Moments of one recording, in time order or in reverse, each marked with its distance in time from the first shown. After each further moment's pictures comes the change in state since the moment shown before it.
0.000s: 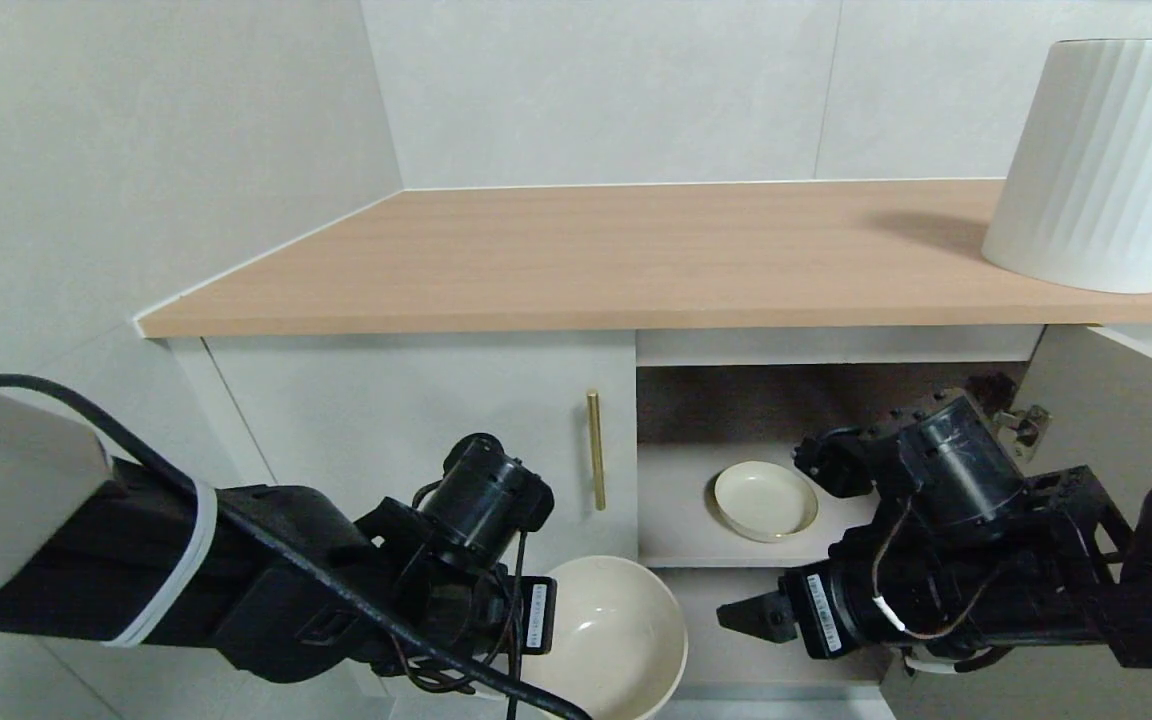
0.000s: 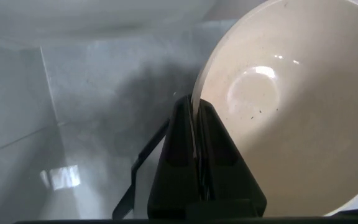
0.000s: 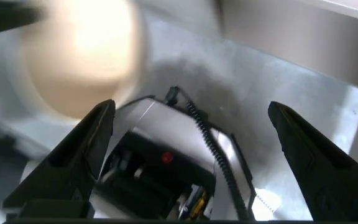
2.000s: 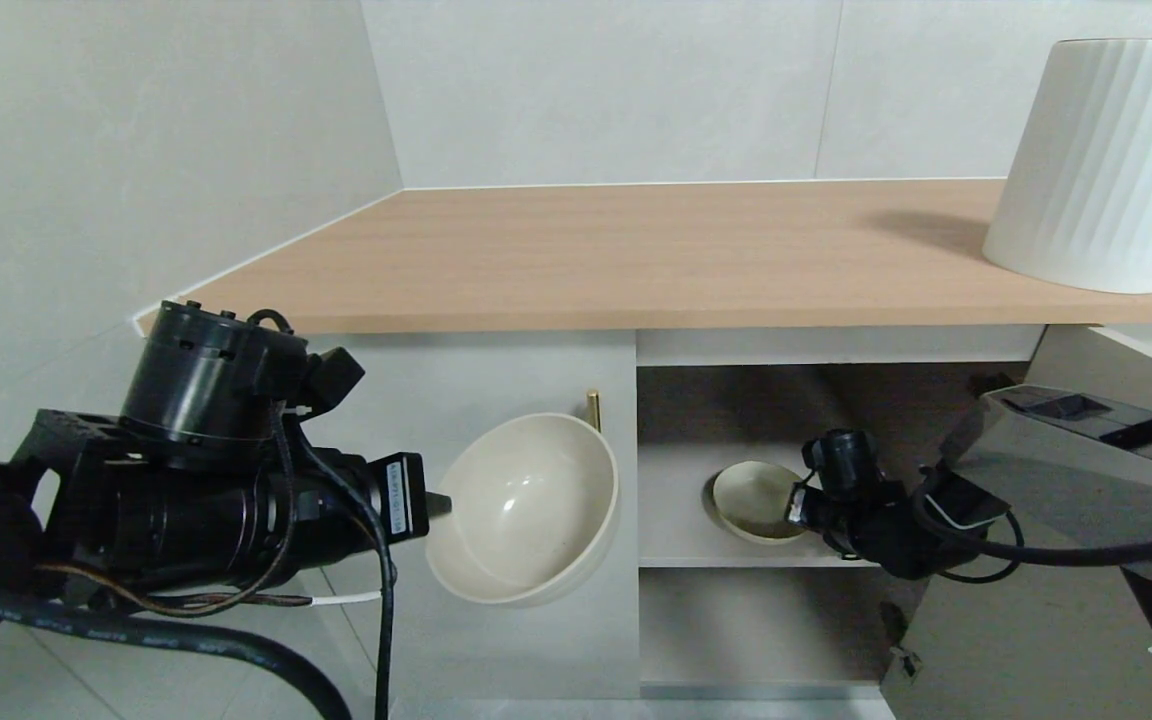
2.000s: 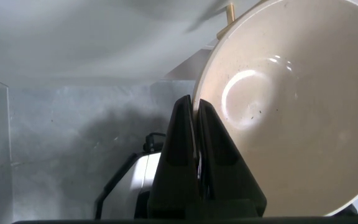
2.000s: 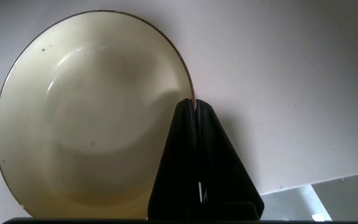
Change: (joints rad) left arm 0.215 -0.370 0.025 -0.003 -0.187 -0.012; right arm -0.409 0.794 -0.336 -0.569 -0.395 0.160
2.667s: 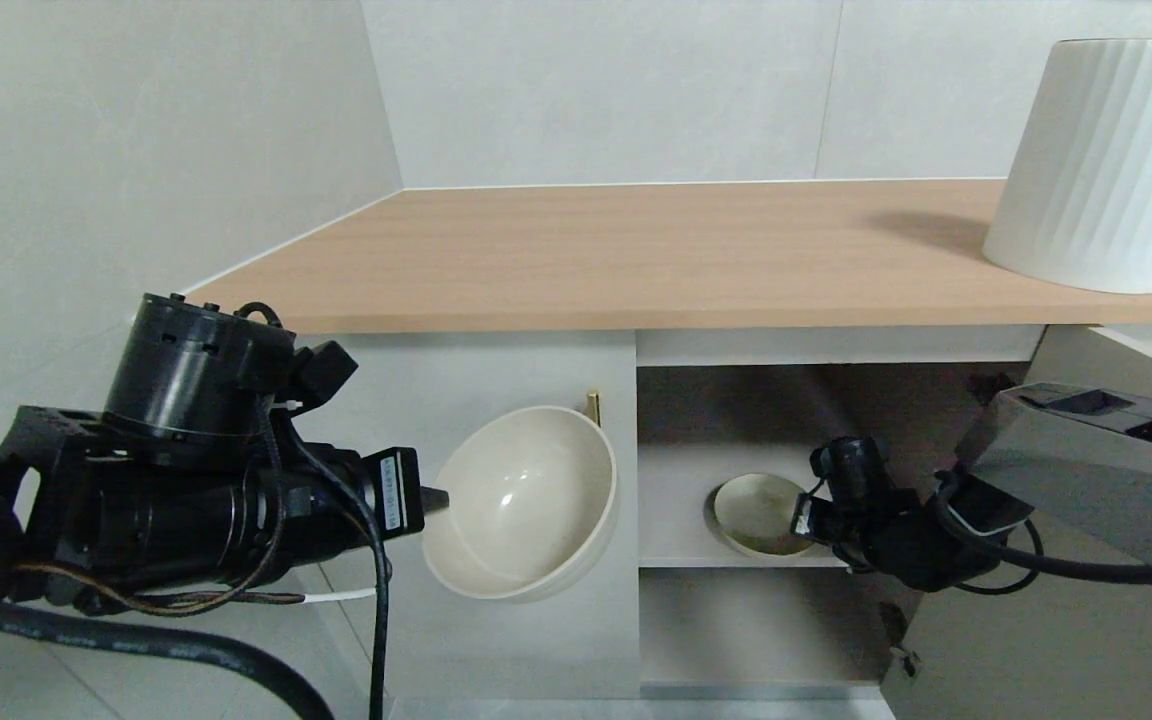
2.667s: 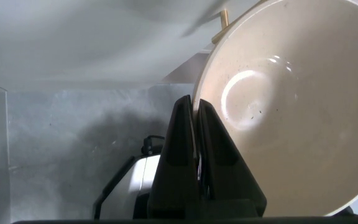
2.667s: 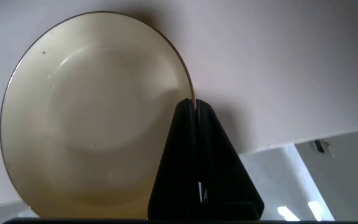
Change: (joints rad) left arm 0.000 -0.015 -0.004 0.003 0.000 -0.001; right arm 0.012 -0.051 0.091 -0.008 0.026 0.000
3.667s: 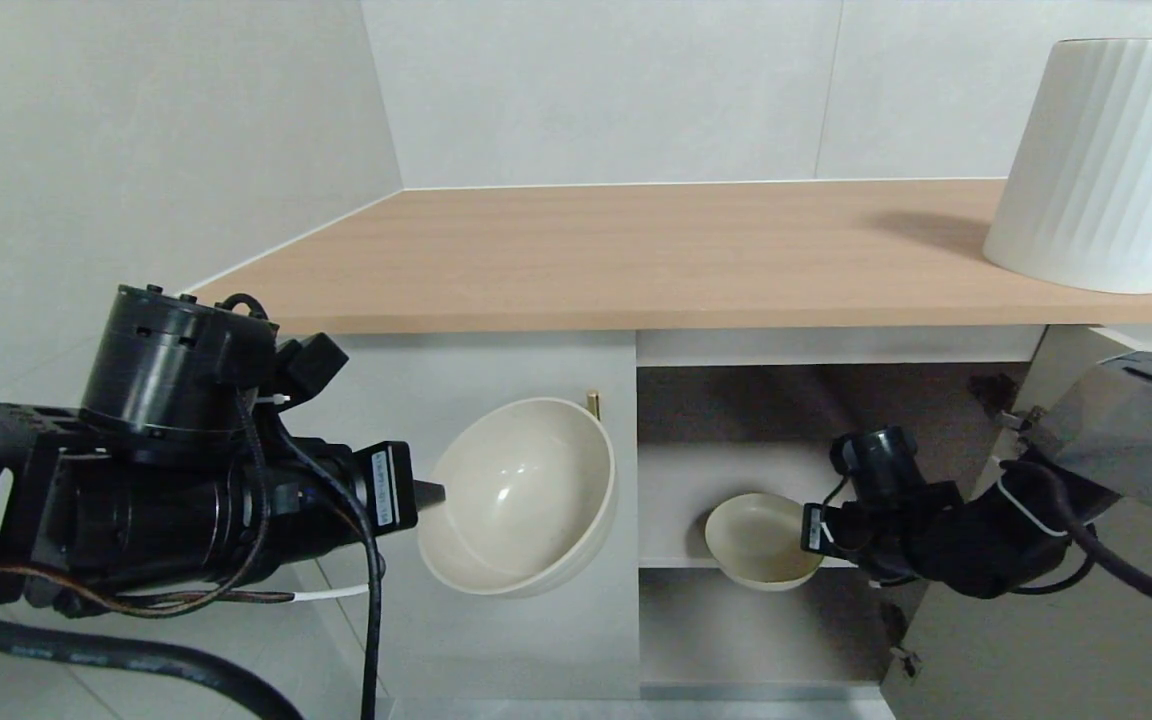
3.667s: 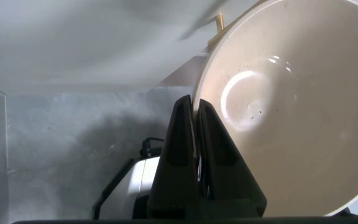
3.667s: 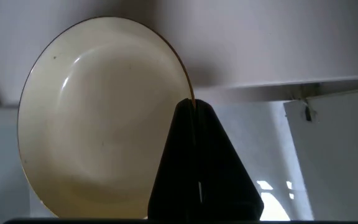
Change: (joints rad) left arm 0.000 -0.023 -0.002 0.001 -0.001 0.000; right arm 0.035 -0.199 0.164 0.087 0.115 -0.064
